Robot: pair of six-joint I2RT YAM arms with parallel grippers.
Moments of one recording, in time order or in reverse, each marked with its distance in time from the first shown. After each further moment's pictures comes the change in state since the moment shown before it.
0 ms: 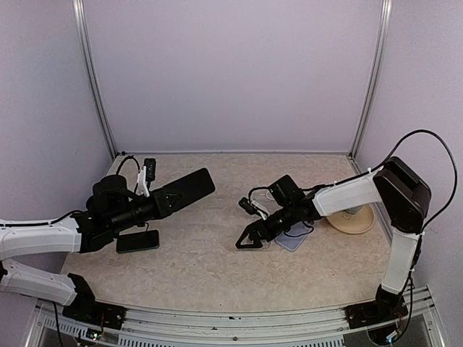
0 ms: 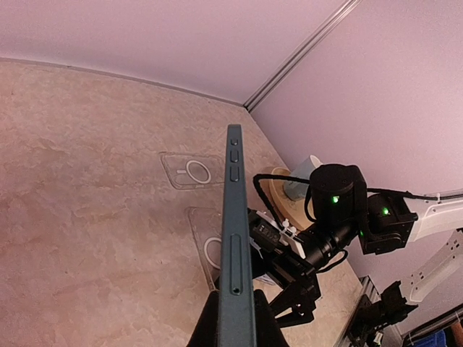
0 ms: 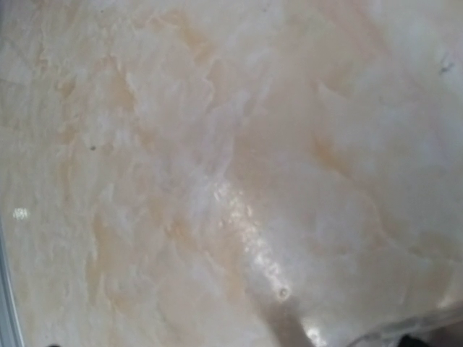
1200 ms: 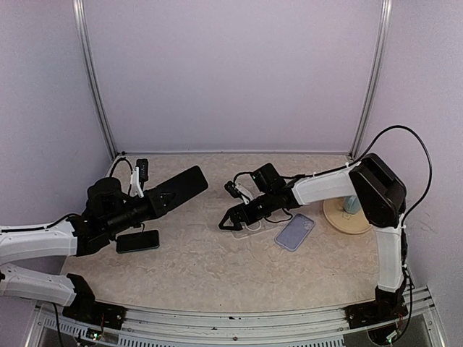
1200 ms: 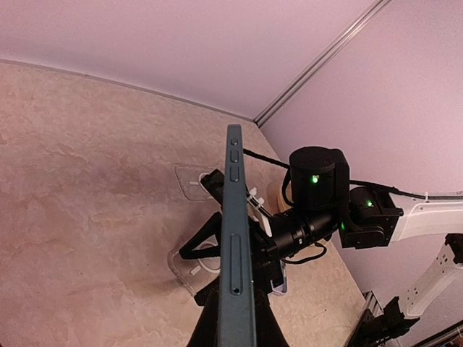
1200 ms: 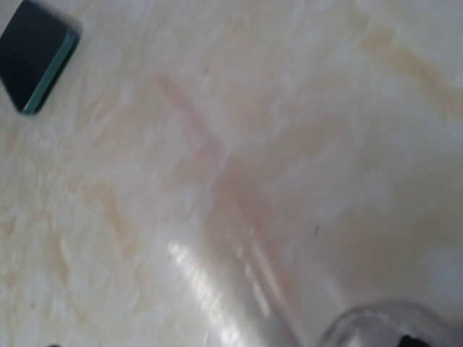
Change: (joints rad) left arm 0.013 -0.056 -0.036 0.003 -0.051 -0.016; right arm 0.007 0.202 0.299 -0.003 0.108 0.020
